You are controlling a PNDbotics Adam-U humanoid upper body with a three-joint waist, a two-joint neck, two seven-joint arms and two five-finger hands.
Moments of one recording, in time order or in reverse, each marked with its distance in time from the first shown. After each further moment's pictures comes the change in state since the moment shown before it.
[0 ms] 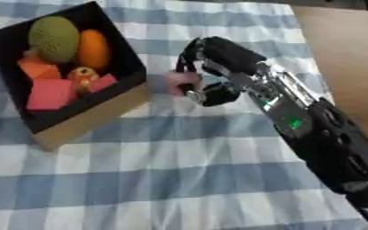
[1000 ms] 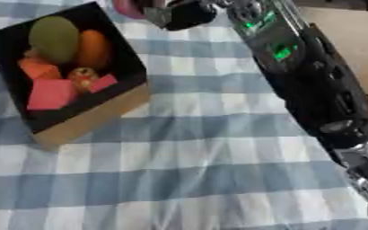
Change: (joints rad) left arm -0.014 -0.001 -0.018 0.000 0.016 -0.043 -0.031; right arm -0.402 0.115 0.003 0.191 -0.106 -0.027 0.044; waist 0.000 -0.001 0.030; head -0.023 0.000
